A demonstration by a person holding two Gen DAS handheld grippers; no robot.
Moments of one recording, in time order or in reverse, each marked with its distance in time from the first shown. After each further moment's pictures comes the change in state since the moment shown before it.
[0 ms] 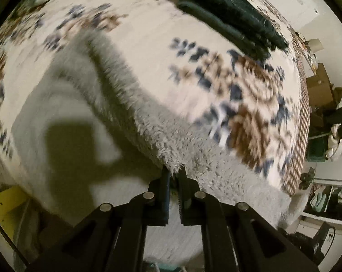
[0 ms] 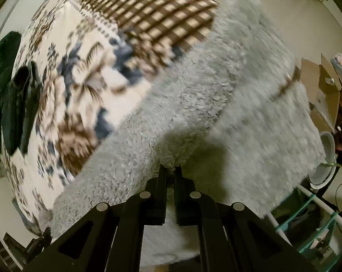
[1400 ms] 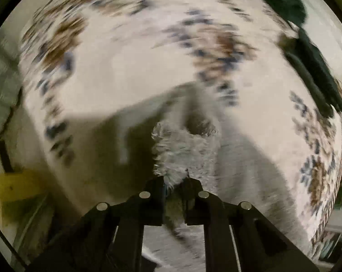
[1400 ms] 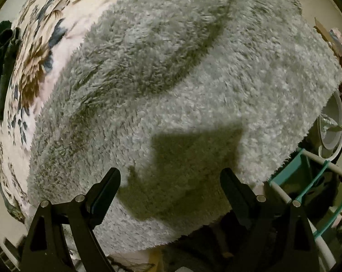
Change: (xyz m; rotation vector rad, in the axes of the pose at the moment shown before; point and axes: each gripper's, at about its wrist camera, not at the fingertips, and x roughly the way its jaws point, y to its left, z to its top) left arm 0.010 0.220 0.014 -0.254 -0.166 0.160; right arm 0.082 -0.072 -0.153 0.046 0.069 -0.022
